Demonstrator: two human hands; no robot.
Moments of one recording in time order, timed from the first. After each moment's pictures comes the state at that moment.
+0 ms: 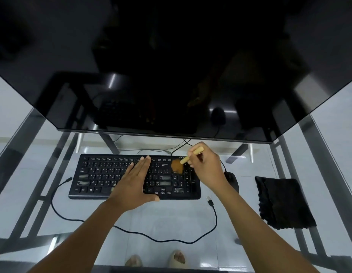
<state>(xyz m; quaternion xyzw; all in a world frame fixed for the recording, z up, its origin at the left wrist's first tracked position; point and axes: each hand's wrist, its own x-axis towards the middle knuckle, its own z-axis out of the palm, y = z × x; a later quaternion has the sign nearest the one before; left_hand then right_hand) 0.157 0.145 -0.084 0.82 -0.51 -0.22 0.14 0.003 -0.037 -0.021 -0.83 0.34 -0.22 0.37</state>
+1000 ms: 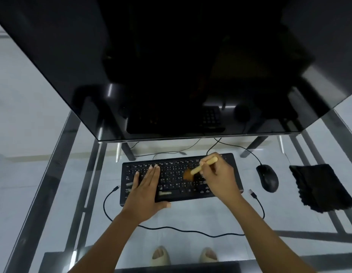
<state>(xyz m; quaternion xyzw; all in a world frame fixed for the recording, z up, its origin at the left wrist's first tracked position) 0.231 0.229 -0.083 0.81 -0.55 -0.19 0.10 0.057 0.061 -0.022 -0.82 0.38 -0.24 0.36</state>
